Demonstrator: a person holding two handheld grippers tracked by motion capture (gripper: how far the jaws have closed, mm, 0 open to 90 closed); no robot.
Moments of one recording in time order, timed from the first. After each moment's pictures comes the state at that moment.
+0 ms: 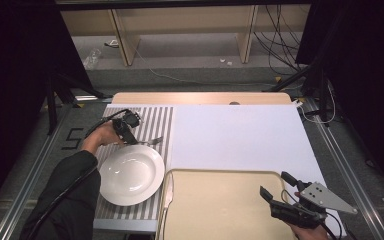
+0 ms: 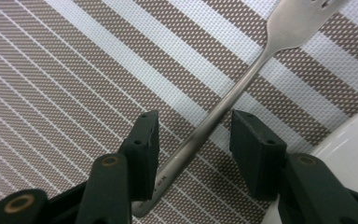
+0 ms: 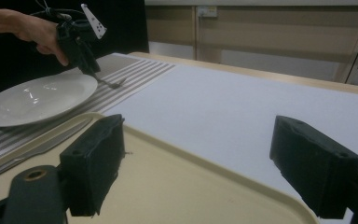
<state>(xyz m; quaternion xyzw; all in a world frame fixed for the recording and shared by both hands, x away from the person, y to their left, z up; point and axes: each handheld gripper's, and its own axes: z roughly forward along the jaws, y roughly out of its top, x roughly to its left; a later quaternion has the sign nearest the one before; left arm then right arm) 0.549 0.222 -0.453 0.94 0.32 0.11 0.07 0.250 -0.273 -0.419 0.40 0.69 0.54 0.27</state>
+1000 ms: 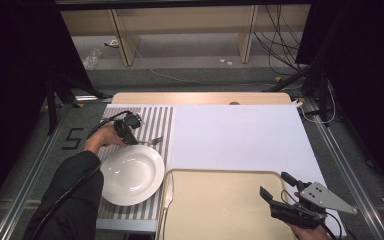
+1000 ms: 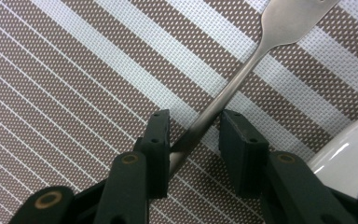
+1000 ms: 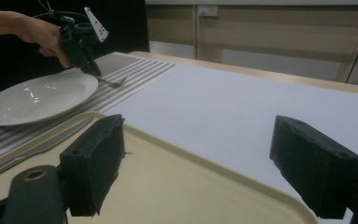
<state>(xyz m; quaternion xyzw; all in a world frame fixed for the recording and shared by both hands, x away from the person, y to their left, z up) 0.550 0.221 -0.460 0.94 0.32 0.10 0.07 0.250 -0.272 -0.419 0.40 0.69 0.54 0.27</state>
